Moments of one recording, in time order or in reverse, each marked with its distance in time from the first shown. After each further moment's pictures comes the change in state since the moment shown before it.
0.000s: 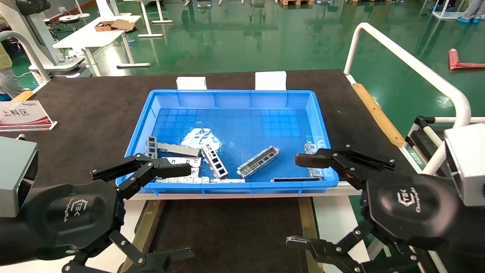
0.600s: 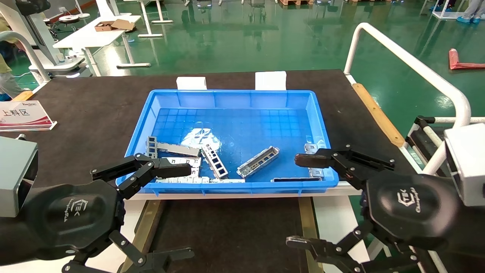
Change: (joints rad) left arm 0.000 0.000 0.000 0.000 0.000 0.000 0.000; right arm 0.000 0.000 0.000 0.000 0.000 0.000 0.000
